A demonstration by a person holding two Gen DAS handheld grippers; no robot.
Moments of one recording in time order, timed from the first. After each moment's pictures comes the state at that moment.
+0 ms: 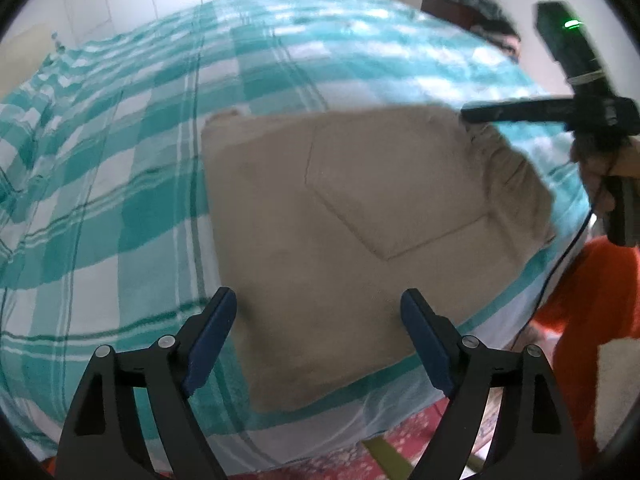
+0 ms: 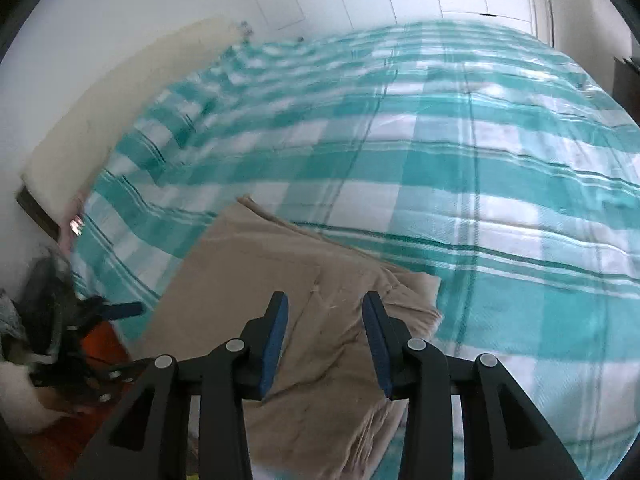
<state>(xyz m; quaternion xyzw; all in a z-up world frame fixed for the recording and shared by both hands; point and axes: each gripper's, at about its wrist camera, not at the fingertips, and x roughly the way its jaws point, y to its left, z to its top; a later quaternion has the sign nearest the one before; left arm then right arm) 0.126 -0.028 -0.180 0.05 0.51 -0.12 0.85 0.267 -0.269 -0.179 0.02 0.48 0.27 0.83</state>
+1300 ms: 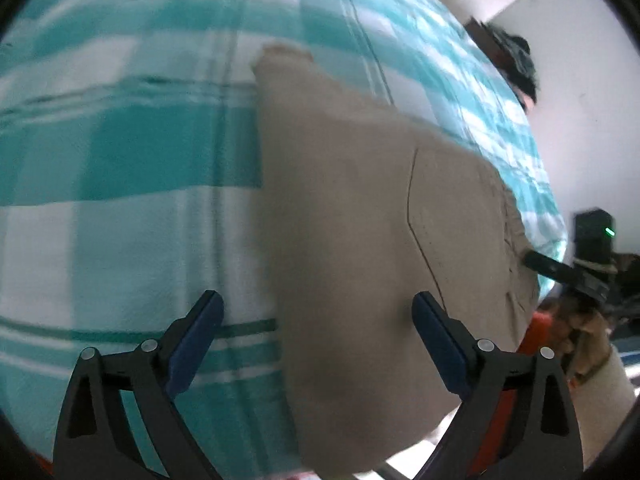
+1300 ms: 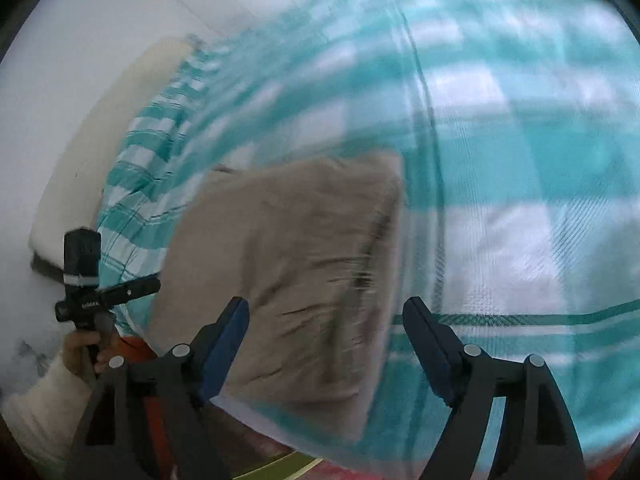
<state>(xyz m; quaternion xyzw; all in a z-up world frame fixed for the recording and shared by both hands) 0.198 0.043 -0.220 -0.17 0.60 -0.17 0.76 0.232 -0.331 -0.238 0.19 0.56 0.24 0.77</state>
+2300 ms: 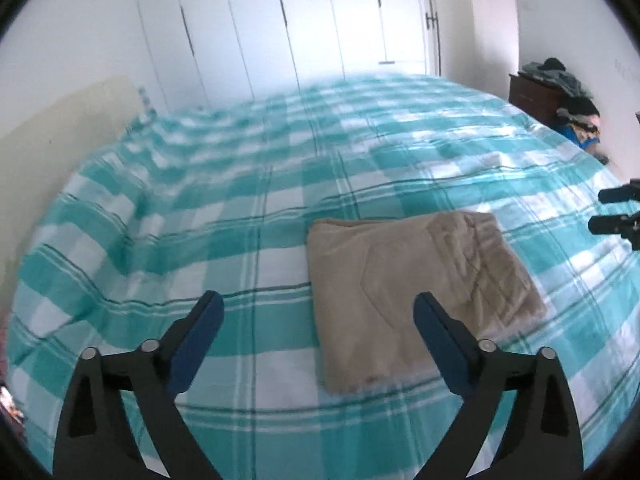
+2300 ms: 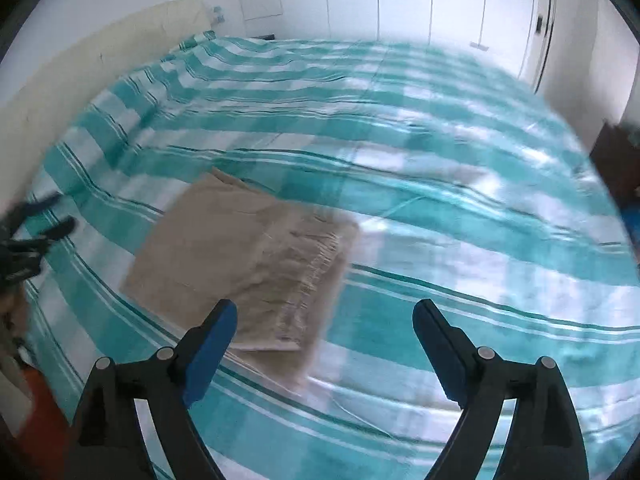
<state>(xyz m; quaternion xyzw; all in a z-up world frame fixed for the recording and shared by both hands) 0.288 0.095 -0.070 0.08 0.35 0.02 0.93 0.422 -0.196 -0.123 -0.07 0.46 0.19 0.86</state>
